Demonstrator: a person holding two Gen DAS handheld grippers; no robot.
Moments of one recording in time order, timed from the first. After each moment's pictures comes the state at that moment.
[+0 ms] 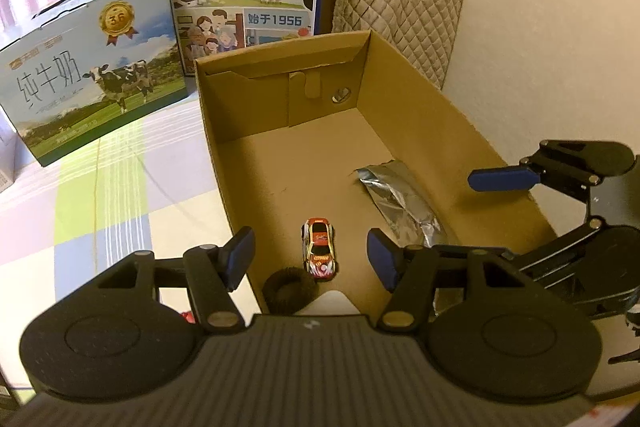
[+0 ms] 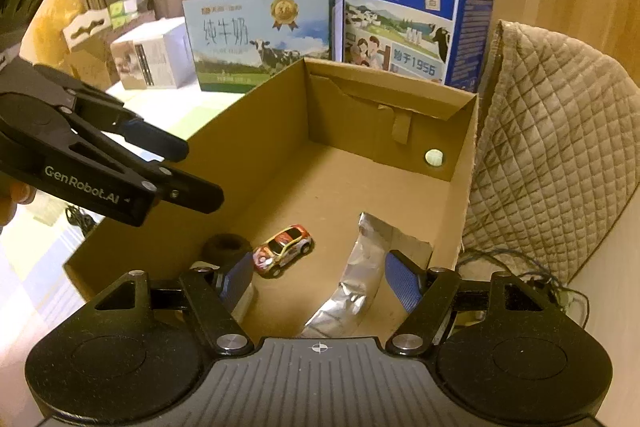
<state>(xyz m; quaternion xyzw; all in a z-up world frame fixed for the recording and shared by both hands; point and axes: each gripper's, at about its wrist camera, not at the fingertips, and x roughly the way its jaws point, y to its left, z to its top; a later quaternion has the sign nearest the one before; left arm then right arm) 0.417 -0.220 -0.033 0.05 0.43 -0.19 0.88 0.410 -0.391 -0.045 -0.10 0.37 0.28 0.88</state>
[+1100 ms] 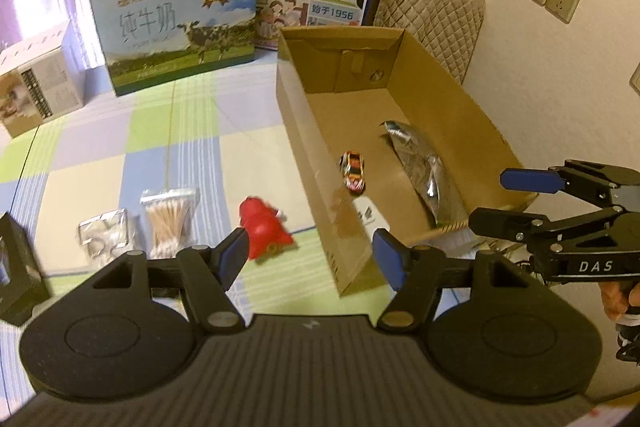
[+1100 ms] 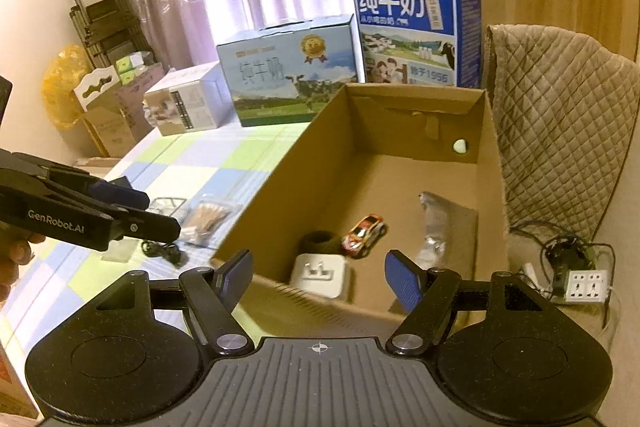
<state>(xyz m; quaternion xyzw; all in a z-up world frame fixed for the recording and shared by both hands) 0.303 -0.138 -0.004 0.00 0.43 -0.14 0.89 0.312 -0.364 -0.010 -0.01 0.36 0.28 0.89</state>
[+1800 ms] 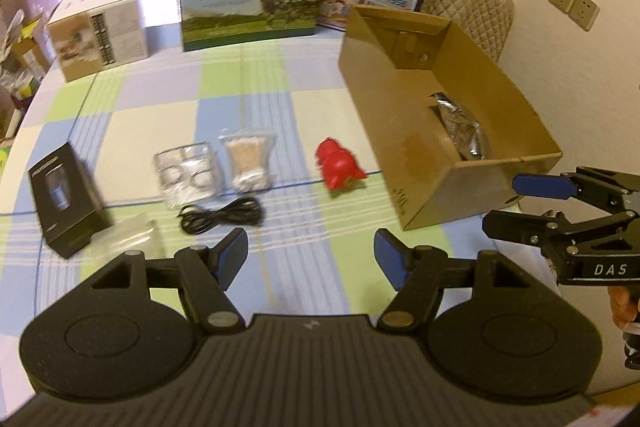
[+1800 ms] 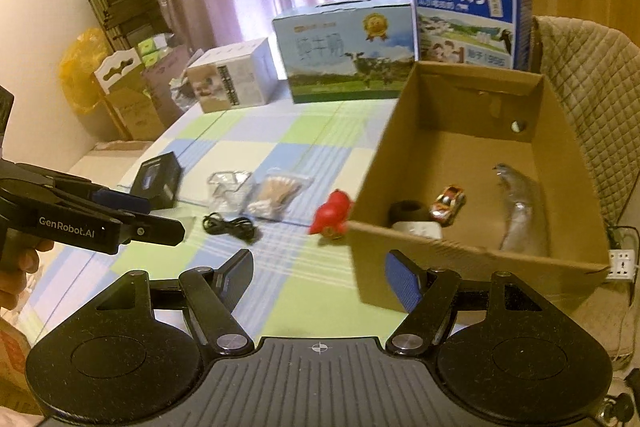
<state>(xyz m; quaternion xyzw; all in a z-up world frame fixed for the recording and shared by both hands) 0.244 -0.042 -0.010 -0.02 0.45 -0.10 0.89 0.254 -0.279 -0.015 -0.01 0.38 0.29 0.88</state>
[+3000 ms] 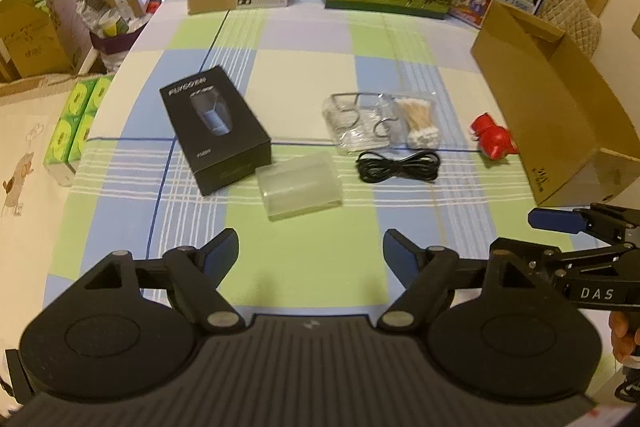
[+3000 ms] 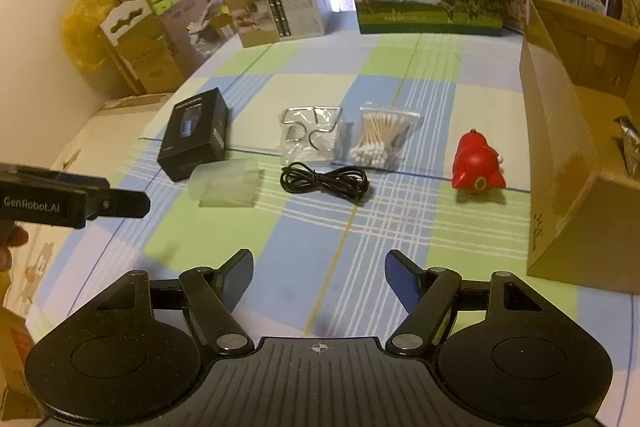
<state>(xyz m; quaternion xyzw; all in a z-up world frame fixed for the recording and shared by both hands) 0.222 0.105 -0.055 -0.06 0.48 0.00 0.88 0.254 -0.133 -0.088 -0.02 0.45 0.29 0.85</state>
